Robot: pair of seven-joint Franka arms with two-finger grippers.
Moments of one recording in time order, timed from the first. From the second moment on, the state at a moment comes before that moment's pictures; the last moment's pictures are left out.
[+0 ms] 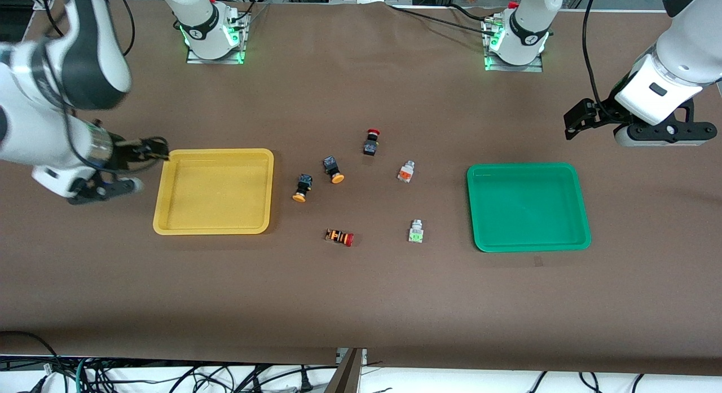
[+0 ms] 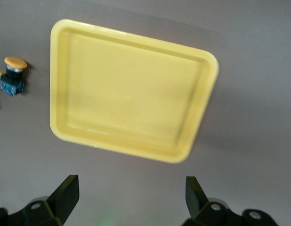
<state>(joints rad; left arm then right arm) 0.04 -0.01 -0.18 -1.68 0.00 1.67 -0.17 0.15 0.29 -0.04 -1.66 0.02 1.70 -0.10</state>
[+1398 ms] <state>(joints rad) -0.17 0.71 -0.33 -1.59 0.15 2.37 -0.25 0.41 0.68 0.15 -1.69 0.04 2.30 0.70</state>
